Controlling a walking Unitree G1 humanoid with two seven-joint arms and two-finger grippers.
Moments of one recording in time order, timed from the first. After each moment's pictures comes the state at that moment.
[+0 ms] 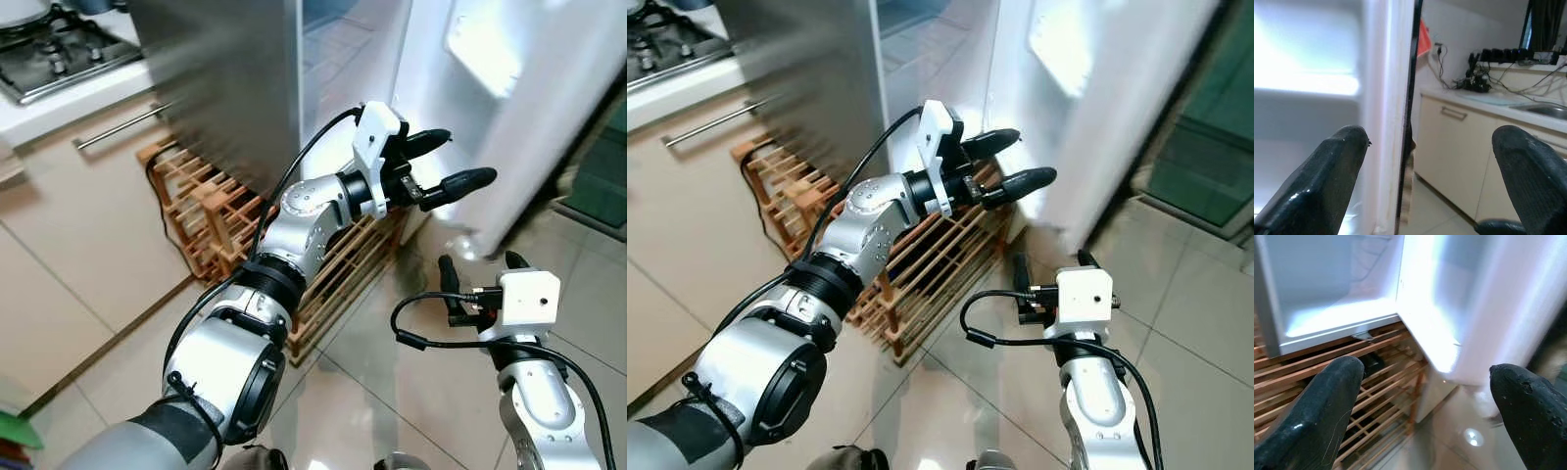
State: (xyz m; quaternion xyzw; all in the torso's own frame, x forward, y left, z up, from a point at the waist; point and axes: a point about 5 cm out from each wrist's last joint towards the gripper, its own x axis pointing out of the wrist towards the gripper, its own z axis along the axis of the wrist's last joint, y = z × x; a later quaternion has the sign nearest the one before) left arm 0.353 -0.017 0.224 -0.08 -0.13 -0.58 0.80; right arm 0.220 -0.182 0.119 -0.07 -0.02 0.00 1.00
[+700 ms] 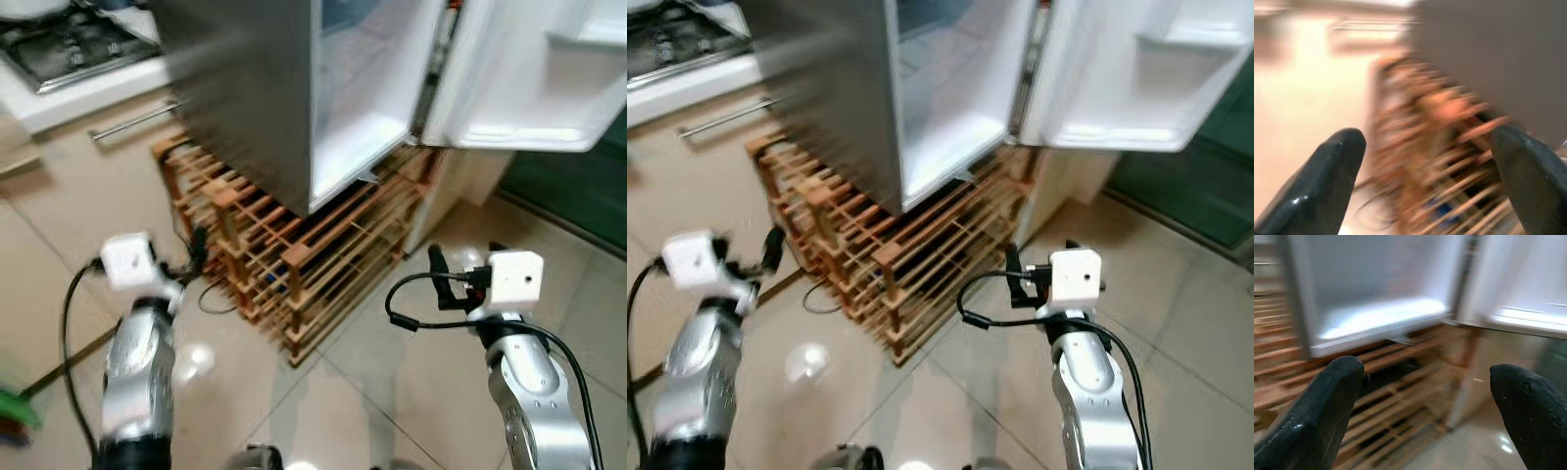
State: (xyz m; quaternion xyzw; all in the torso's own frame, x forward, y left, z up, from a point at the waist) left arm 0.266 0.217 0.085 -0.05 0.03 0.11 0.99; right arm 0.252 -0.177 0.111 -0.04 0.00 0.04 1.00
